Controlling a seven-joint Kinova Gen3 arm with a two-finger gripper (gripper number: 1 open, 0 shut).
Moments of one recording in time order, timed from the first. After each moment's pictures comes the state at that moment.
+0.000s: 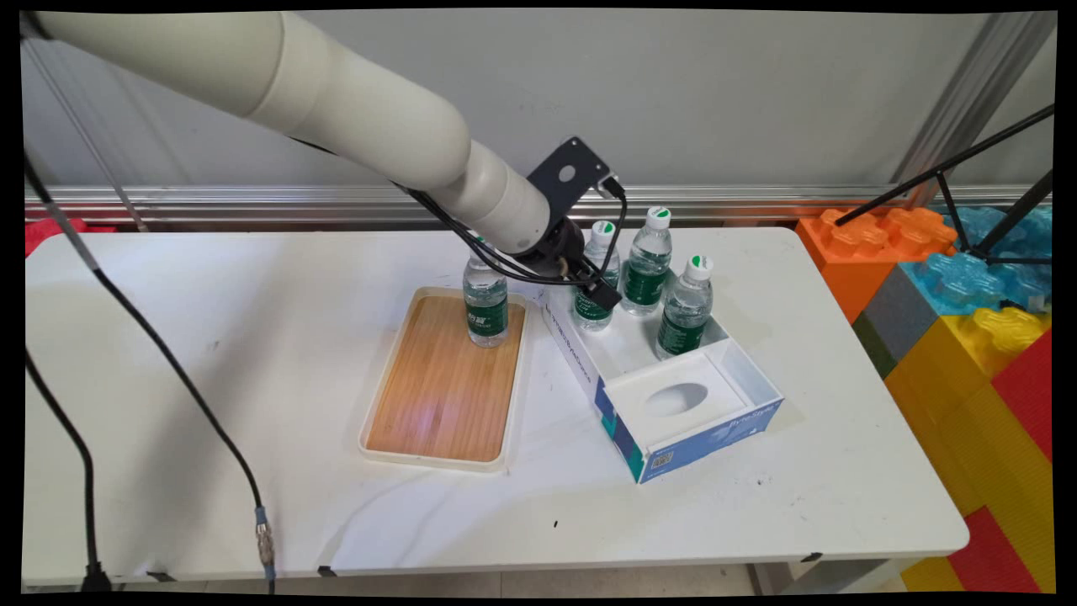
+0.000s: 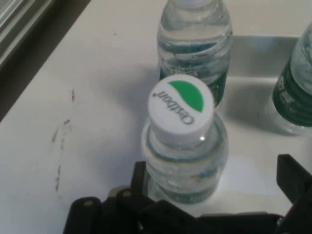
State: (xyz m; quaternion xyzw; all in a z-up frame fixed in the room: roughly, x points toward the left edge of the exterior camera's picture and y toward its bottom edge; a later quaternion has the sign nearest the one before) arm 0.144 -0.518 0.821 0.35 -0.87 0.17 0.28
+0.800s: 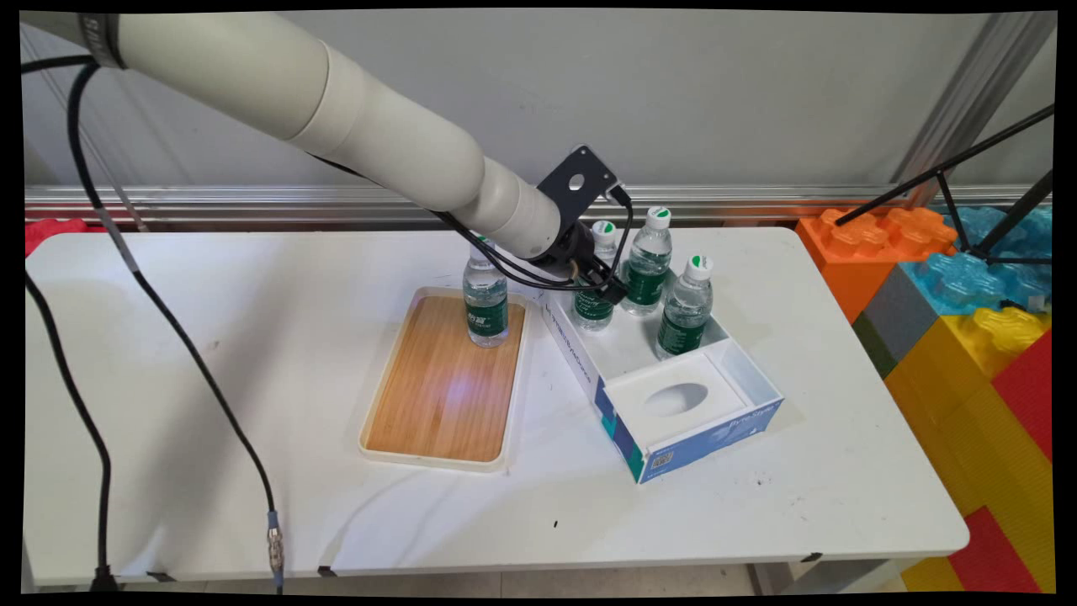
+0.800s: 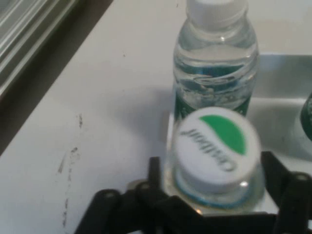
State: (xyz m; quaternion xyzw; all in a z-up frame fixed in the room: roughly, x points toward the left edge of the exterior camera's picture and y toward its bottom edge) arm 0.140 -0.538 0.794 0.34 -0.87 0.19 0.30
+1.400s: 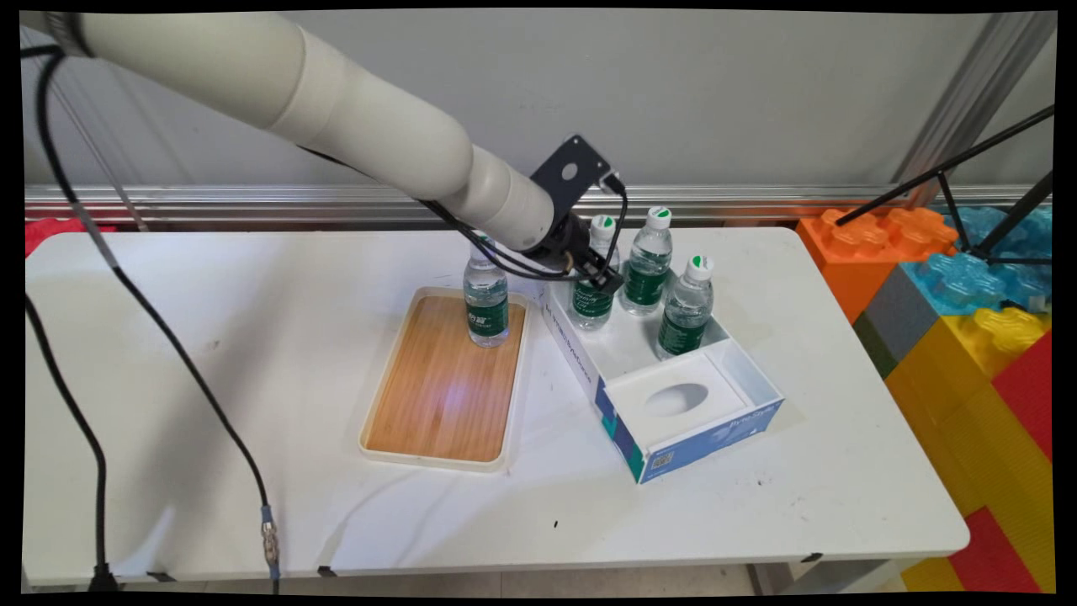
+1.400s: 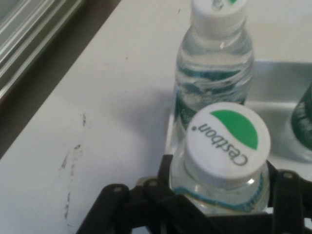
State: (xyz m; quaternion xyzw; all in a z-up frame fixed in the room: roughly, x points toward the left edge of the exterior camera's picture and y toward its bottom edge) arm 0.144 -0.532 0.812 0.35 -0.87 0.19 0.31
